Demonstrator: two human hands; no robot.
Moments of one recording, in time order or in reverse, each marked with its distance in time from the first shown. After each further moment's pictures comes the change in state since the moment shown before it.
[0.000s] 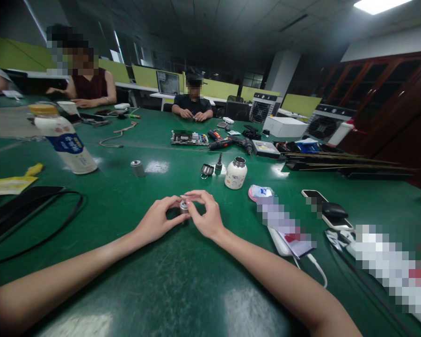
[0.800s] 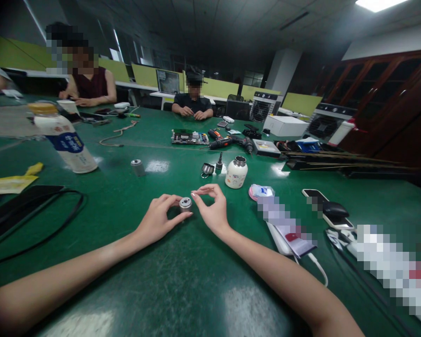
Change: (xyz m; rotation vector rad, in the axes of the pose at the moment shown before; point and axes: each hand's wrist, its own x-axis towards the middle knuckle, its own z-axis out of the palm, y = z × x) left_hand -0.004 -0.002 0.004 0.122 0.062 -0.011; right_hand 0.010 0.009 -0.001 0.108 0.230 0.105
